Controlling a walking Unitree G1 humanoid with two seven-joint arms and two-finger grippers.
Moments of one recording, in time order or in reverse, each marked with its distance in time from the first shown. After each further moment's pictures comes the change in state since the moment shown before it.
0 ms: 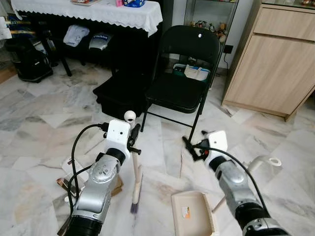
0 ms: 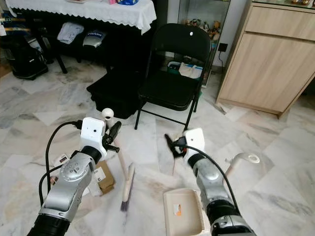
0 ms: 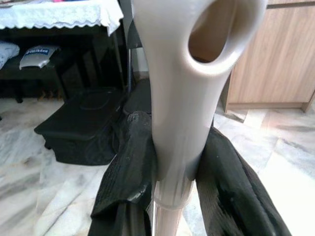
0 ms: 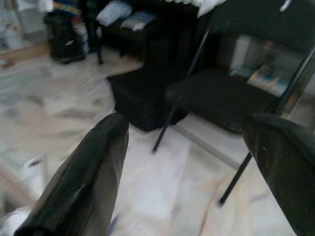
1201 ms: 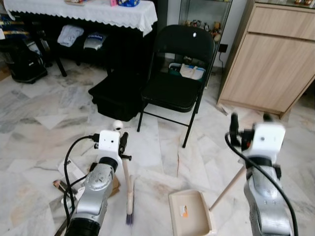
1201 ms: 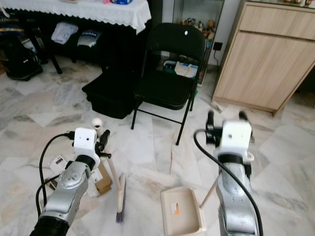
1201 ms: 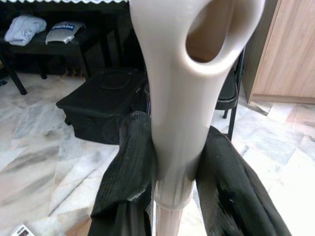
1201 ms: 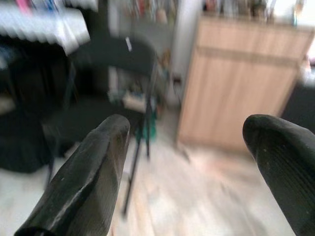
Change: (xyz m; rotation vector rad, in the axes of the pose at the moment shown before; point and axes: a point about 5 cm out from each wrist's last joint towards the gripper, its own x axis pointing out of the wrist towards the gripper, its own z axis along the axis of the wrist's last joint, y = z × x) left arm -0.006 0.018 -0.032 -0.022 0.048 0.135; right arm -0.083 -0.031 0.028 -0.034 -0.035 -0.539
